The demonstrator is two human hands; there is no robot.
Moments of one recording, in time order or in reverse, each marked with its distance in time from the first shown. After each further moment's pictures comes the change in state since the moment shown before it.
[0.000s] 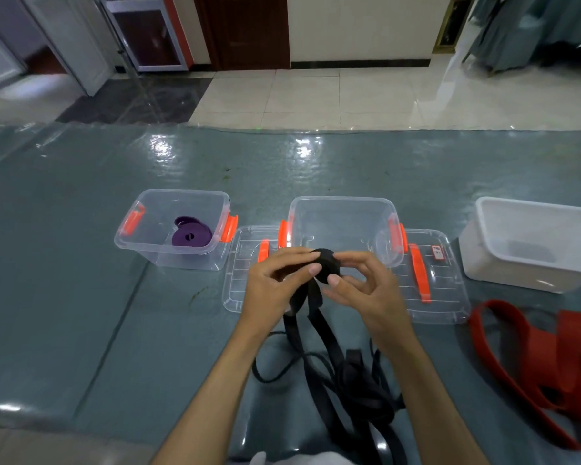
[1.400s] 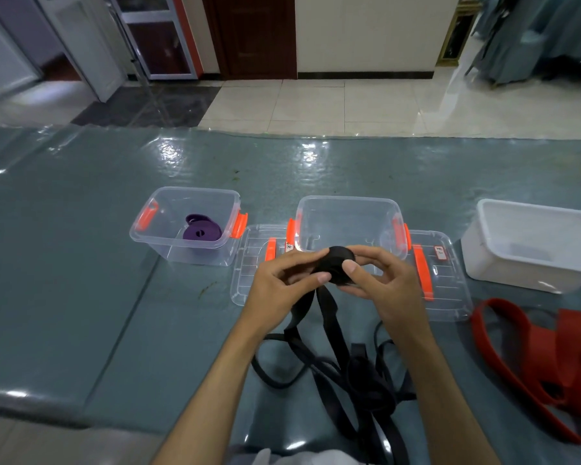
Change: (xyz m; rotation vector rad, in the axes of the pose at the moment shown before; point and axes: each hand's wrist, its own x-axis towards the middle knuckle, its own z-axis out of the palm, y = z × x) left_hand -0.025 0.017 -0.011 -0.038 -0.141 -0.009; right_hand -0.019 -0.026 0.008 -0.090 0.082 -0.063
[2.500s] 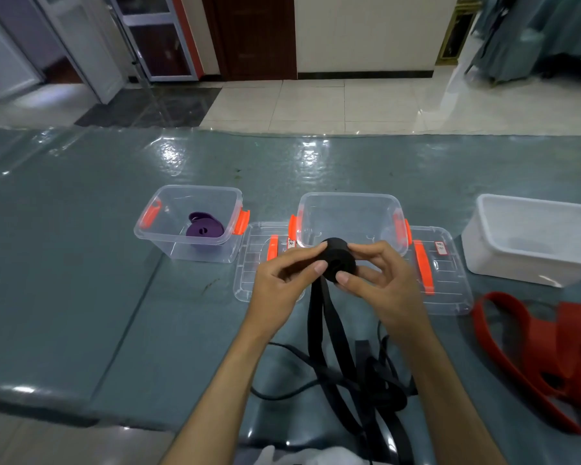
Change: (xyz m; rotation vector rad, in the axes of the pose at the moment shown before) left_hand -0.015 0.007 0.009 -0.043 0.097 0.051; right_hand -0.013 0.000 0.002 0.008 -0.070 -0.089
